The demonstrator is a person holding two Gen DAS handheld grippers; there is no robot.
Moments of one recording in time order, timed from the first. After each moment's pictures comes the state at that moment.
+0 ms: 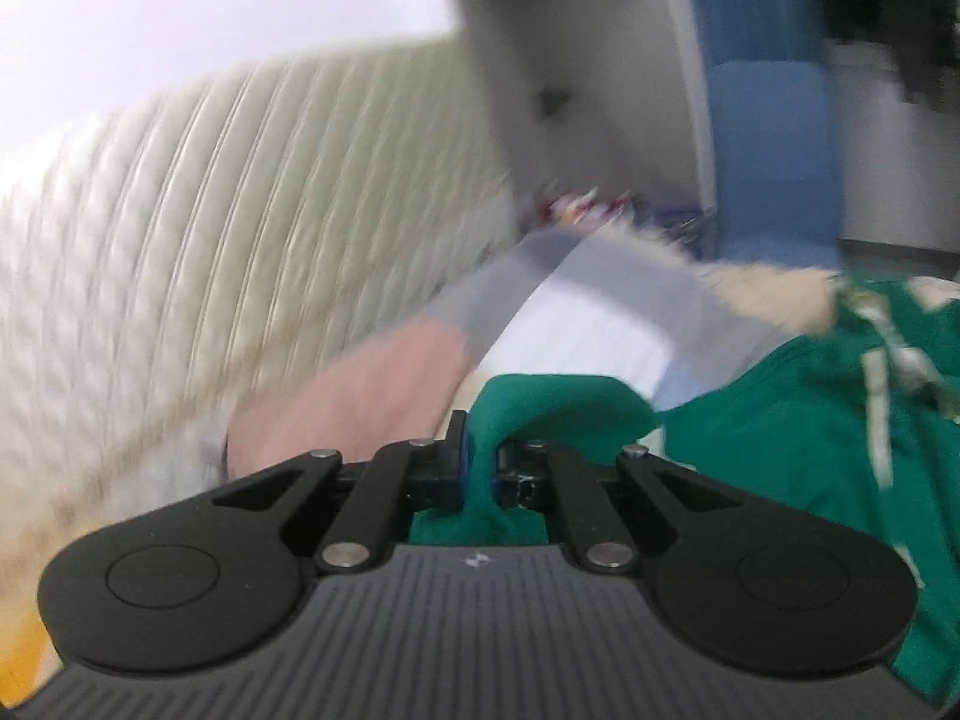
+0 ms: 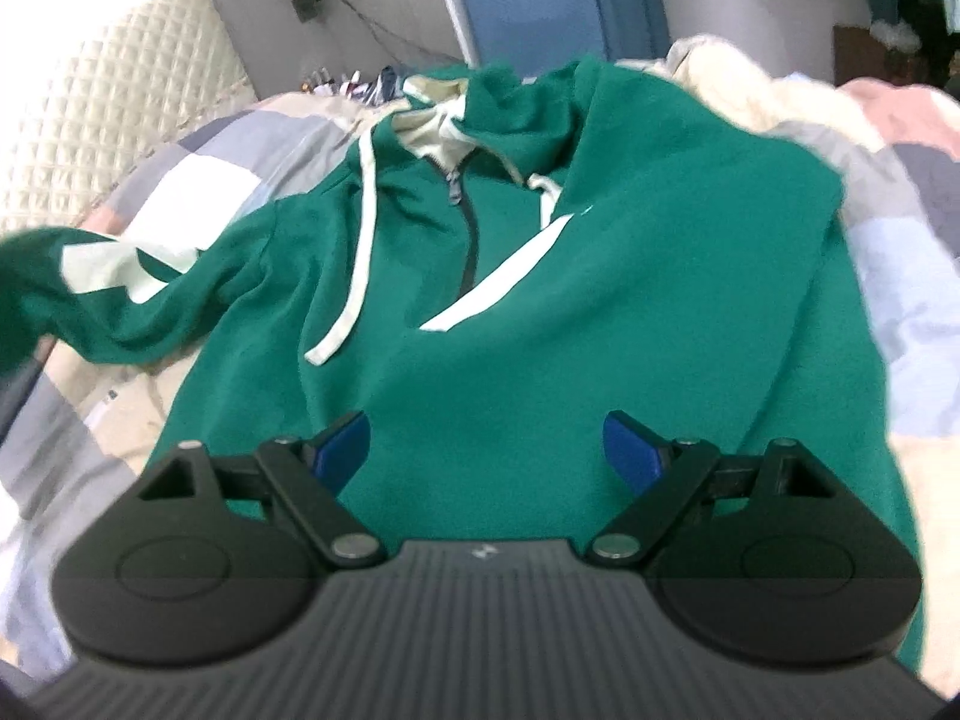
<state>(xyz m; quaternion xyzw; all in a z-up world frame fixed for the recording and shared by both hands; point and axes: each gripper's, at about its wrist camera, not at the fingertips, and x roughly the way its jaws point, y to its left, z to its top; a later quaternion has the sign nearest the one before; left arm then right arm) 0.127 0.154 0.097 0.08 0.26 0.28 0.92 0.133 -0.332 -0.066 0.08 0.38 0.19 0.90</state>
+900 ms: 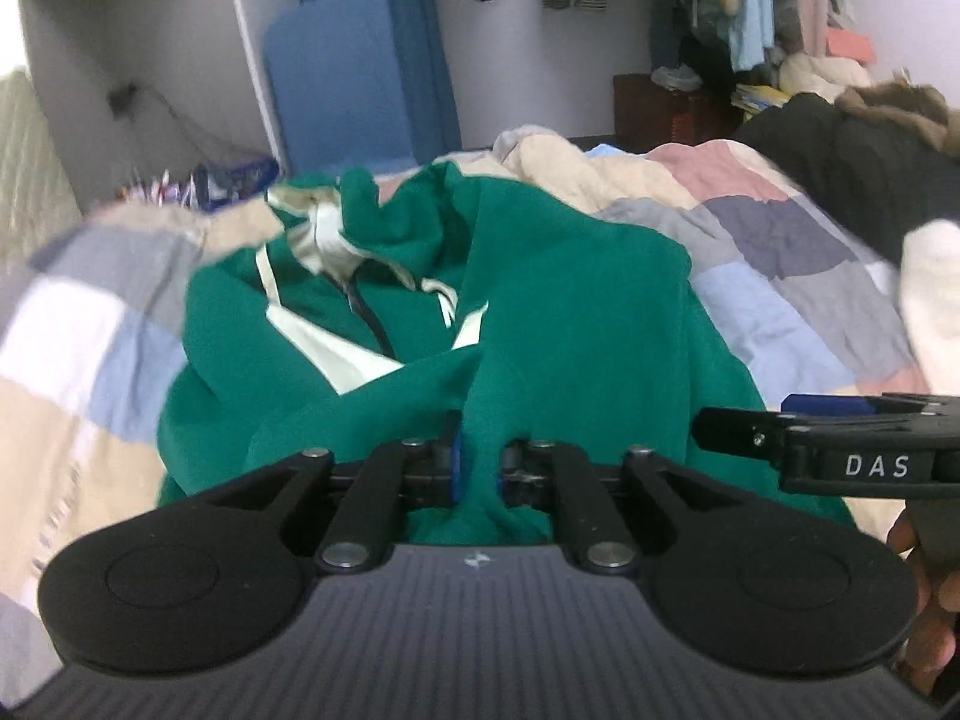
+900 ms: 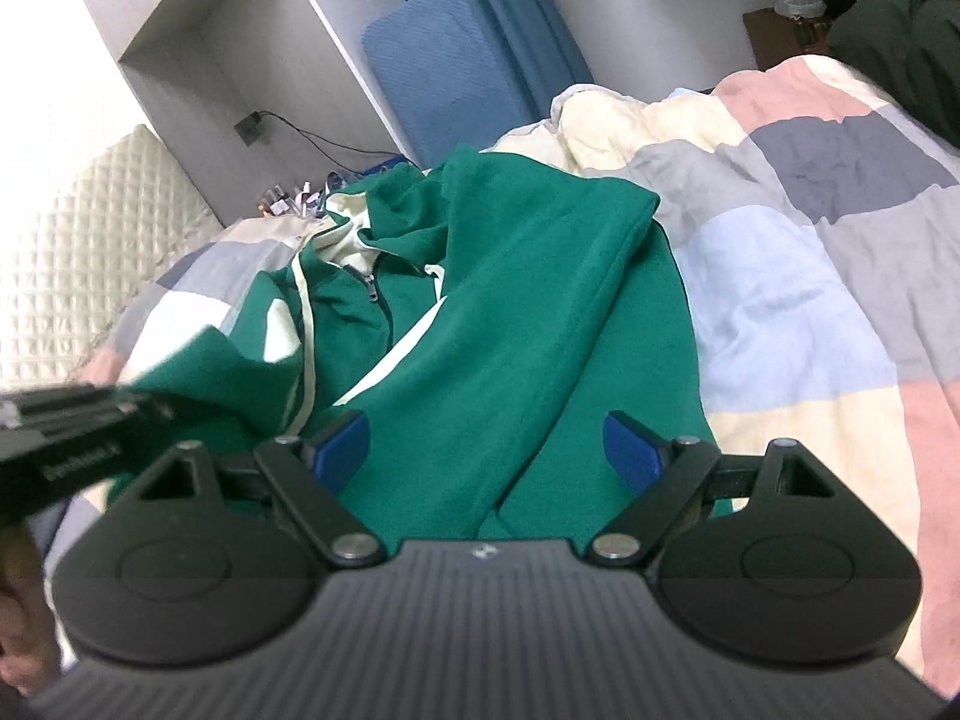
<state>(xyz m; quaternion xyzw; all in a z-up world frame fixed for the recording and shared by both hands) 0.149 -0.189 -0.023 0.07 0.35 -0.05 0.93 0.109 -0.435 -0.058 0.19 0.34 0.16 0.91</state>
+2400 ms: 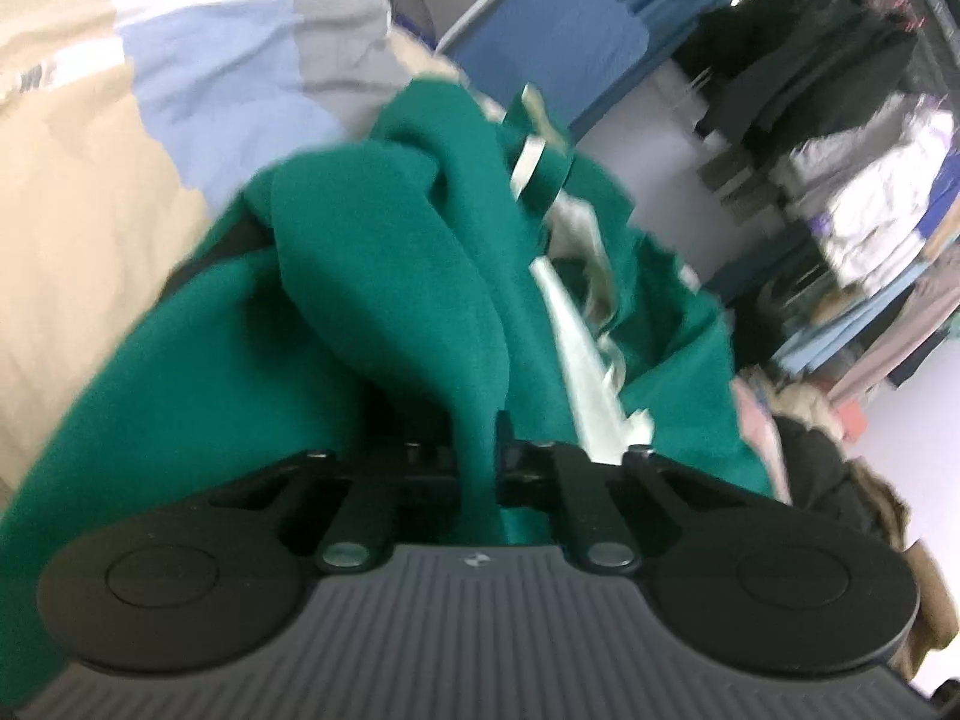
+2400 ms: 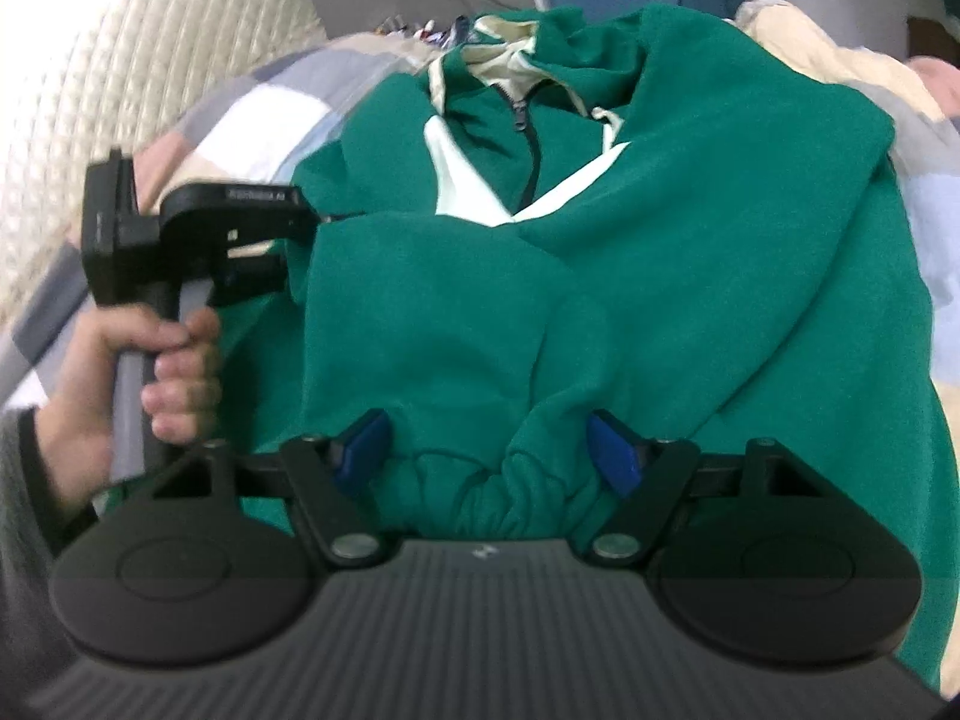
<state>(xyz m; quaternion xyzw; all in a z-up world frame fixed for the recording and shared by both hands) 0.227 0.062 -0.153 -0.36 0.29 -0.03 0.88 0.109 -0.328 -0.090 0.05 0.41 0.29 0.86</state>
